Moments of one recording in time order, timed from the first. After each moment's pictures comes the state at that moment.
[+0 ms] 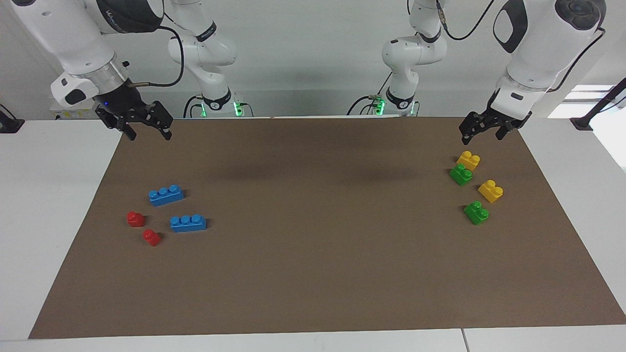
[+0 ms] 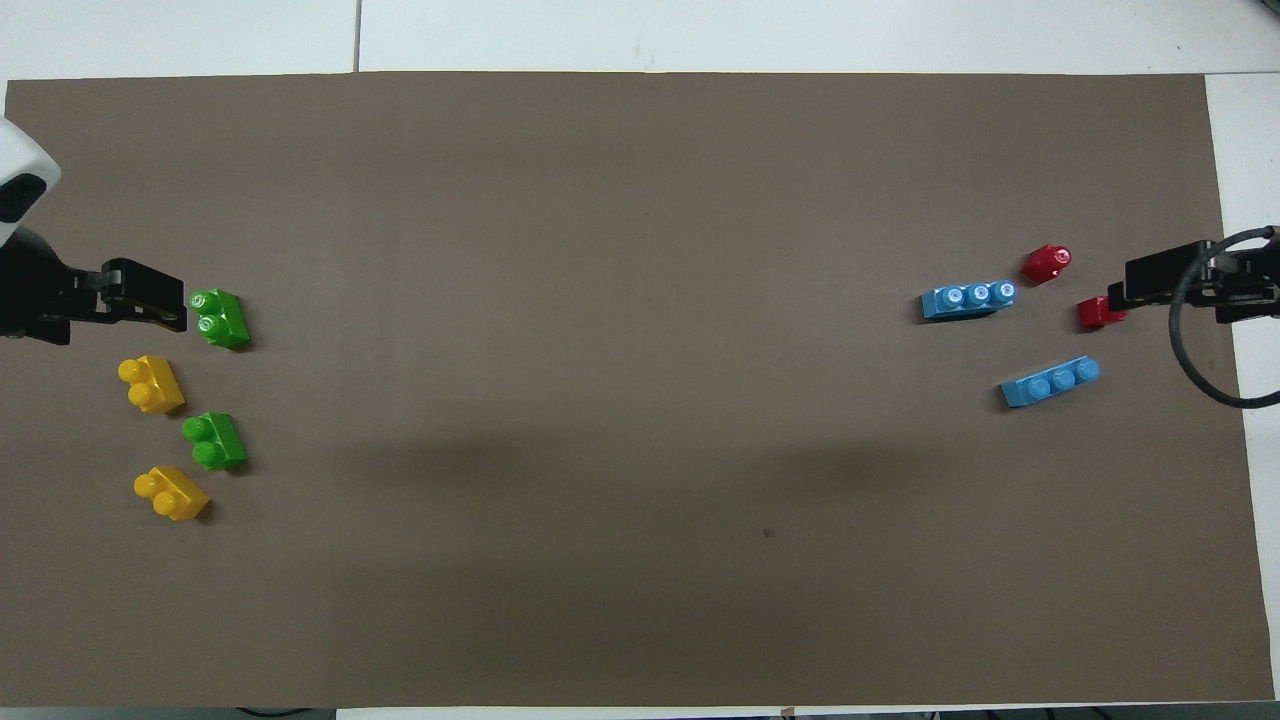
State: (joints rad) left arm 0.08 -0.01 -0.14 -1.65 0.04 1.56 -0.09; right arm -0.08 -0.02 0.02 -1.63 0.09 1.59 0.02
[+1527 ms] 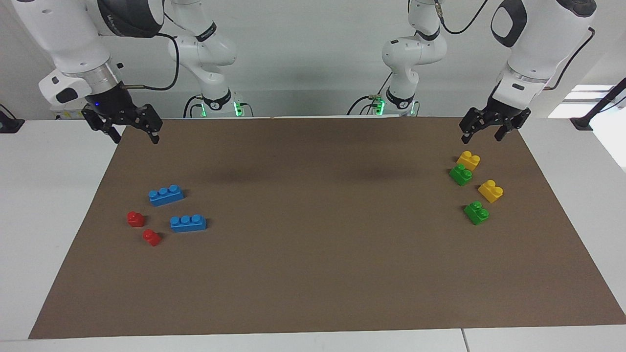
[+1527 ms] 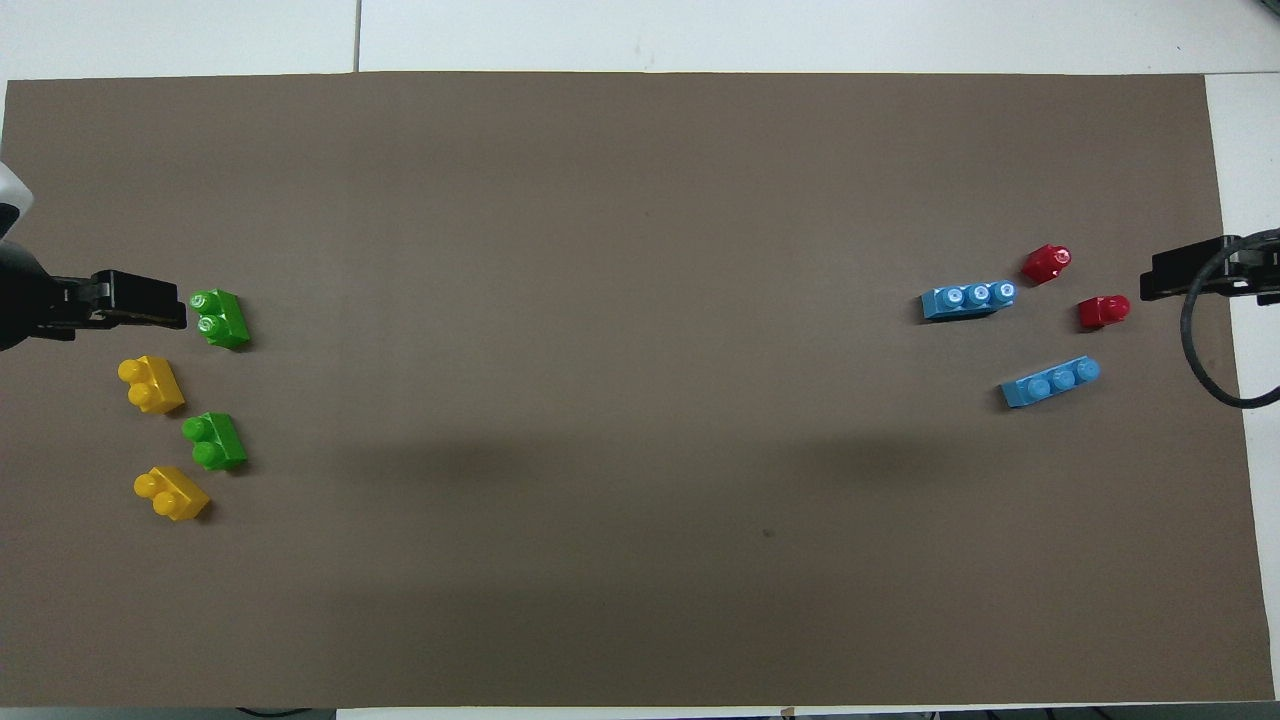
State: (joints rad) left arm 0.10 -0.07 -0.14 -1.73 -0.03 1.71 -0.05; right arm -0.09 -0.02 0.02 -1.63 0.01 1.64 0.01
